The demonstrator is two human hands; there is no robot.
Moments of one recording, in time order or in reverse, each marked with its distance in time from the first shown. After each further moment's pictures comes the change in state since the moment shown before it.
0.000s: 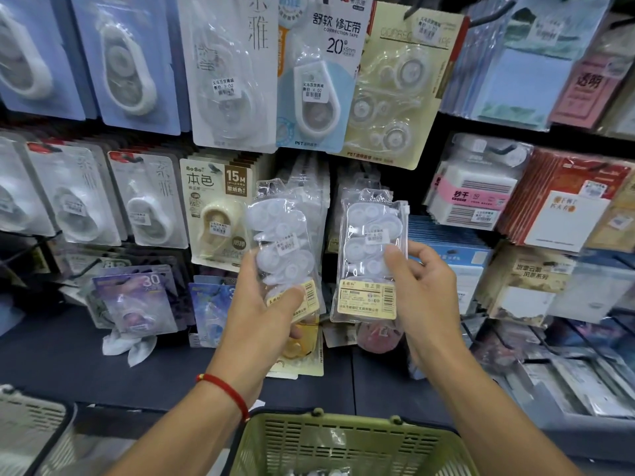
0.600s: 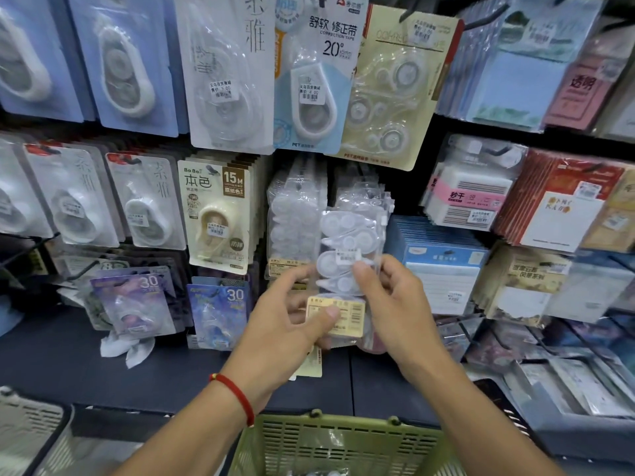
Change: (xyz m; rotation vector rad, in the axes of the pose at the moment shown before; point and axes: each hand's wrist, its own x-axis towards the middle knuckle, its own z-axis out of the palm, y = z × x) left_hand -0.012 0.005 0.014 -0.015 -0.254 -0.089; right_hand -0.013 0.007 0.009 -0.148 -0.224 -0.071
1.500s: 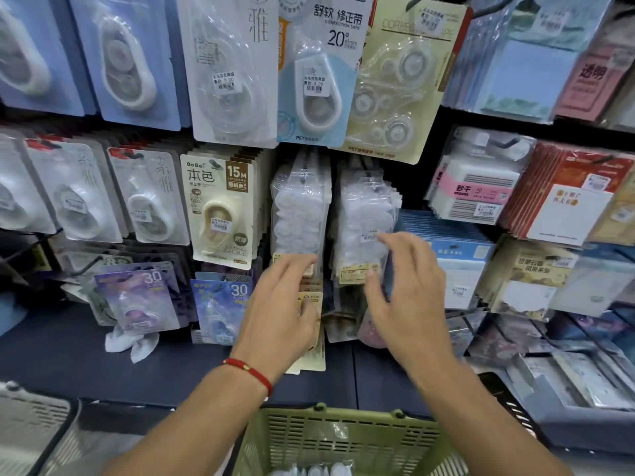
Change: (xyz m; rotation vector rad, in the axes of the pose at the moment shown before) left_hand 0.025 -0.022 -0.018 0.906 0.170 0.338; right_hand 0.003 0.015 -0.007 -0.819 0.224 -0.418
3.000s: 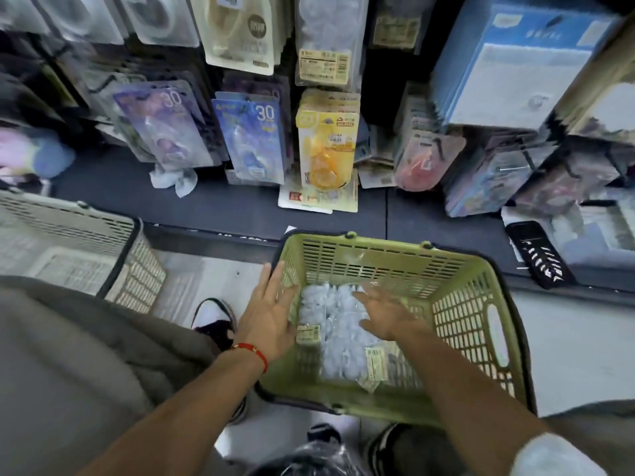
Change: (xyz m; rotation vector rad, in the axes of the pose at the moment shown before) left_hand -0.248 -0.123 0.067 0.399 -0.664 -0.290; right_hand -0.286 0.105 0.123 -0.237 -1.505 0.186
